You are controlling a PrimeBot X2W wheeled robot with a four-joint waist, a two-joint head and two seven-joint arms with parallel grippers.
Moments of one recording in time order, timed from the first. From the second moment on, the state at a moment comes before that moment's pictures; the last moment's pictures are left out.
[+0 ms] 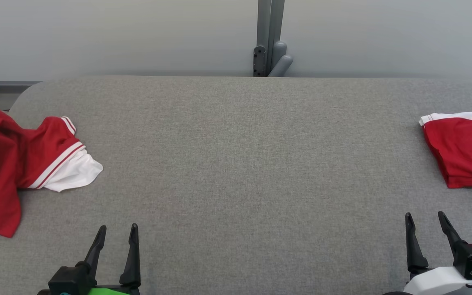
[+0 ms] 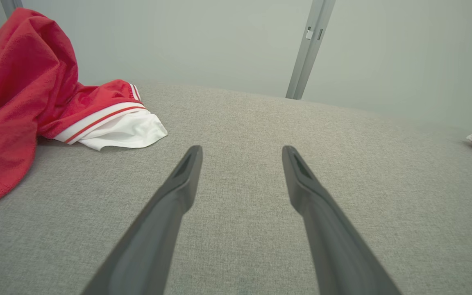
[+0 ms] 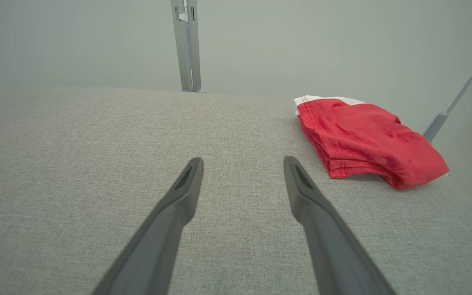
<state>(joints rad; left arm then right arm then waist) 0.09 0.07 -0.06 0.20 -0.25 -0.13 -0.26 0.09 -0.05 -0.18 0.19 0.00 0.13 -0.26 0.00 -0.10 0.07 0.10</state>
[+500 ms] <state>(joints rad) 0.08 0.08 -0.07 0.22 -0.26 -0.13 -0.26 0.09 -0.05 -0.19 0.18 0.01 0.13 -0.26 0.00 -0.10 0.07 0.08</state>
